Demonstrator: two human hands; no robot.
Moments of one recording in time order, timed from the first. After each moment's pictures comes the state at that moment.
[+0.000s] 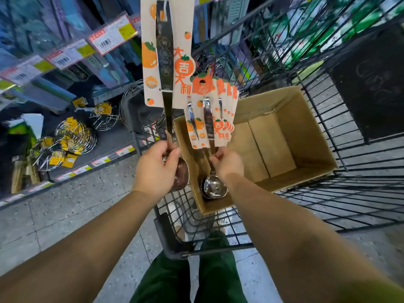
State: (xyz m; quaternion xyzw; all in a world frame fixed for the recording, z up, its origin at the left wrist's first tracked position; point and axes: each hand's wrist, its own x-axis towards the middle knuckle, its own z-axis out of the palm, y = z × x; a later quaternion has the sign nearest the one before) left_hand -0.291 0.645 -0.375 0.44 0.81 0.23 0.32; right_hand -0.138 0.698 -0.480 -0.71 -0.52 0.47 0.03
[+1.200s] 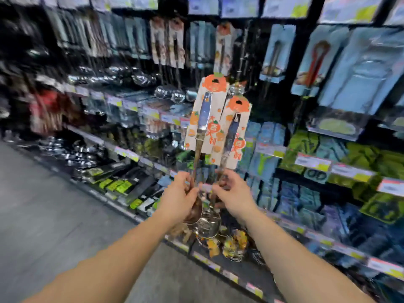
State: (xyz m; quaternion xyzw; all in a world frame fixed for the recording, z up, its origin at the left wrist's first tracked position) left_hand -0.769 0.277 -0.084 0.24 0.86 0.44 0.04; right_hand -0.698 0.421 -0.070 -0.16 -0.79 0.58 0.15
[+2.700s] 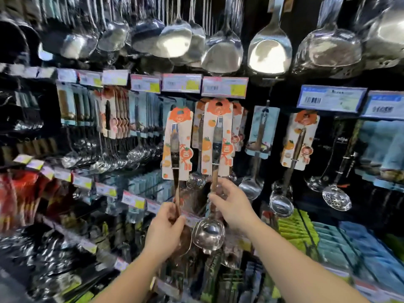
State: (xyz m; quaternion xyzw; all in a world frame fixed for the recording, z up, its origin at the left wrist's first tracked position) left_hand -1.217 0.234 -0.032 0.22 0.79 0.57 -0.03; right_hand -1.146 0.397 0.033 -0.09 -0.85 0.47 0.24
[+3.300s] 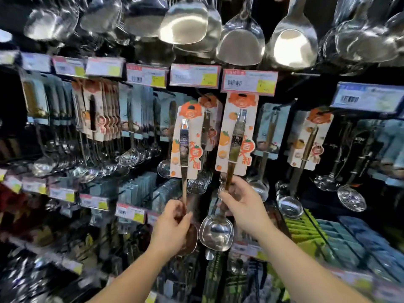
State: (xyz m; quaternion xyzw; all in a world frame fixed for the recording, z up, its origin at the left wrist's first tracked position) left_hand -1.295 0.242 -0.039 0.31 0.76 0.57 0.02; right_hand -1.180 0.384 0.032 -0.12 -0.81 0.48 0.32
